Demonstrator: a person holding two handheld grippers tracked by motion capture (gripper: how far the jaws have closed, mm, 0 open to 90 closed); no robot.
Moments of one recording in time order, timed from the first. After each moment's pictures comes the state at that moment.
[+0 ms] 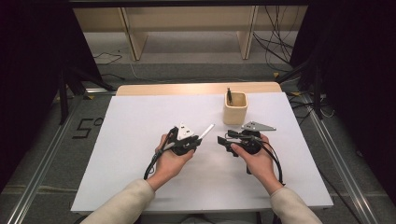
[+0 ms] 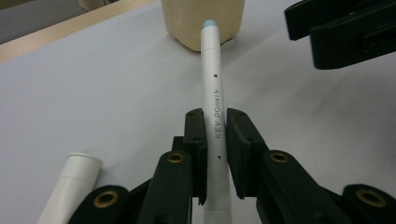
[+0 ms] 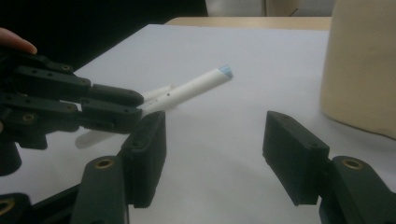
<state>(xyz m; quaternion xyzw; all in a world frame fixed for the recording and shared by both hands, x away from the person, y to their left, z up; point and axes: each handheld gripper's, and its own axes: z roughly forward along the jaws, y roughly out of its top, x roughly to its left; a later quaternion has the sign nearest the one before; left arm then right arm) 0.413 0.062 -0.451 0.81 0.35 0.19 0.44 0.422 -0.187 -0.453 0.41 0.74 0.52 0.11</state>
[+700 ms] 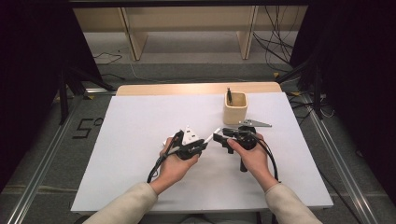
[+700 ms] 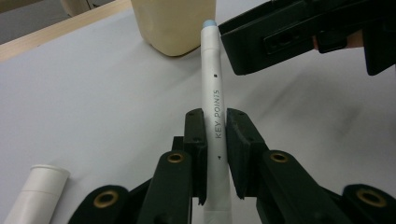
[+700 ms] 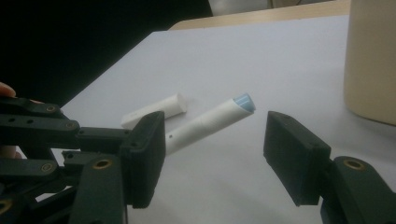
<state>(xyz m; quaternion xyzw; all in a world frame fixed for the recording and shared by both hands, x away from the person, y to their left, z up) 0.401 0.049 -0.451 0.81 0.32 0.19 0.45 0.436 -0.178 -0.458 0.44 0.71 0.54 0.07</state>
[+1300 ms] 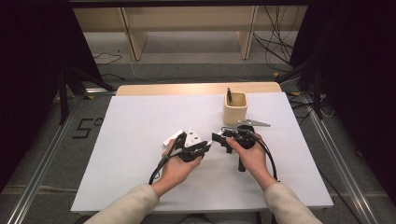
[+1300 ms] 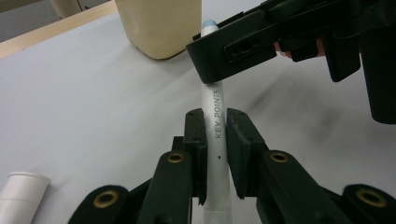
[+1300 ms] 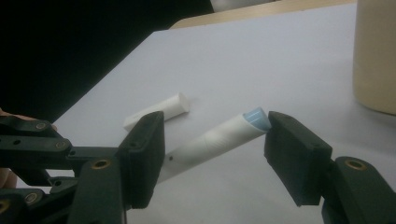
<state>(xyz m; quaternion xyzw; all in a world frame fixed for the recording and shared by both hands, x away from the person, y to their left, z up) 0.396 0.042 -0.451 0.81 0.32 0.18 0.46 0.440 -0.176 -0.462 0.46 0.71 0.54 0.05</state>
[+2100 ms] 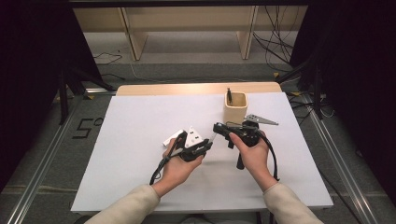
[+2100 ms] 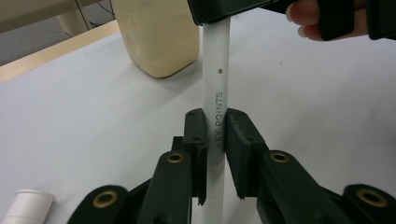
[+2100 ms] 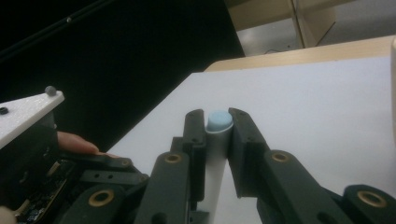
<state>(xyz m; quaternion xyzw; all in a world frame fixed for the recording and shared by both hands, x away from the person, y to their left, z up) 0.392 0.040 -0.443 0.80 0.31 0.20 0.47 0.424 -0.175 -0.425 0.42 0.67 0.61 0.04</state>
